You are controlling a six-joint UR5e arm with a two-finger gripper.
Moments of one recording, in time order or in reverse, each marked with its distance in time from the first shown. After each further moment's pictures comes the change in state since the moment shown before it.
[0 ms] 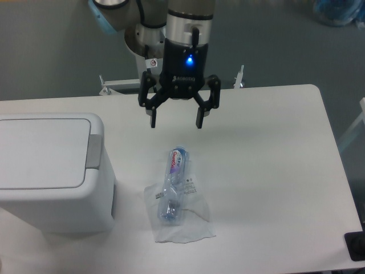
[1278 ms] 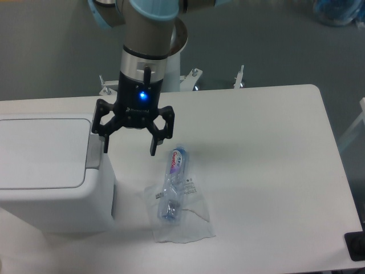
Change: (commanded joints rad) arm -0.144 -0.087 0.035 0.021 0.003 -0.109
